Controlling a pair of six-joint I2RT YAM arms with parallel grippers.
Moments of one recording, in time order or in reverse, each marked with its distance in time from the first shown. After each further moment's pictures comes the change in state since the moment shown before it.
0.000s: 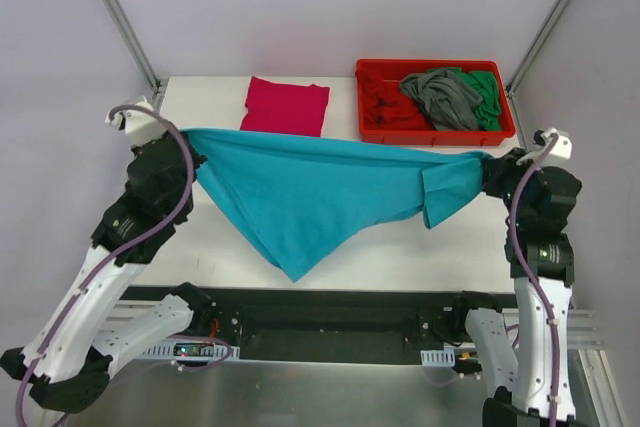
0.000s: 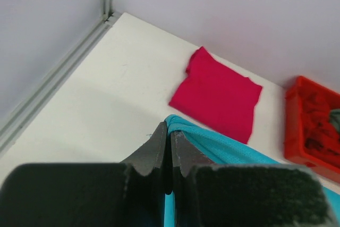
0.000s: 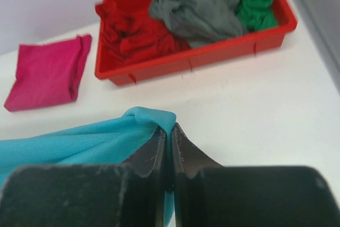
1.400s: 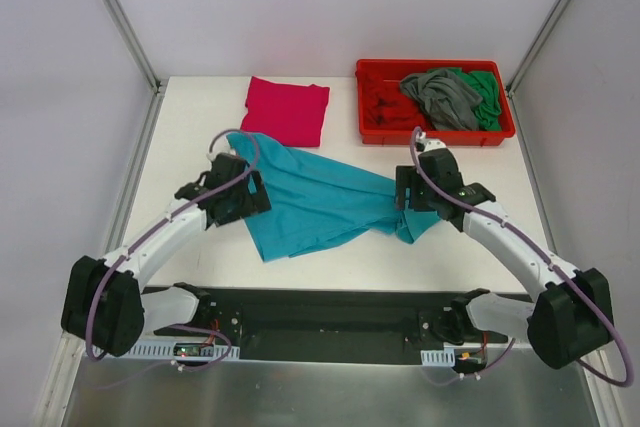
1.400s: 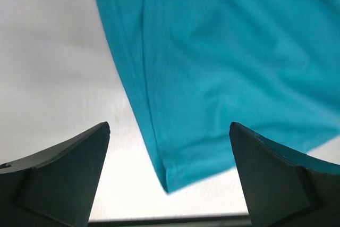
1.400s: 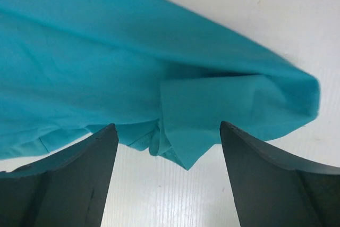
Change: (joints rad) left arm 0.242 0.448 -0.350 -0.004 0.734 -0.232; right arm 0.521 0.550 -0.071 -0.042 0.256 0.057
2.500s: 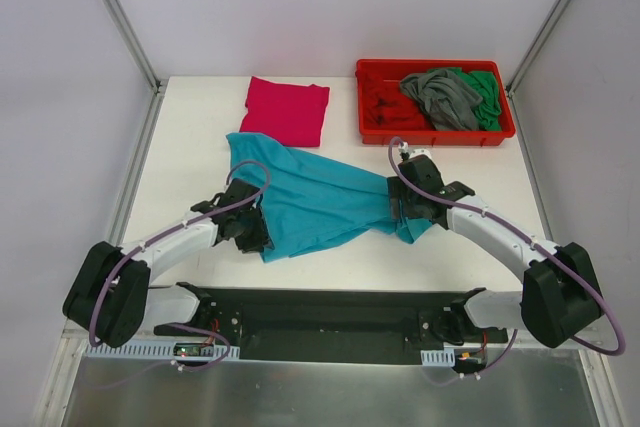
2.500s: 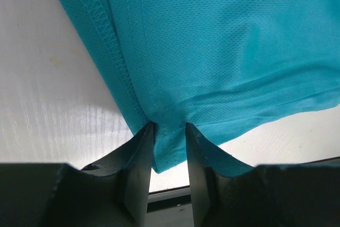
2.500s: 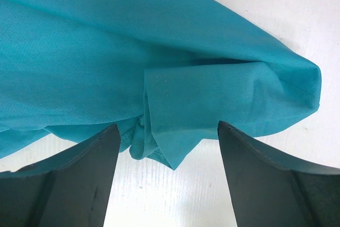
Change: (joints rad) left arm -0.142 0.006 -0.256 0.071 0.229 -0.178; right arm 0.129 0.125 -0.017 -0.026 0.153 -0.013
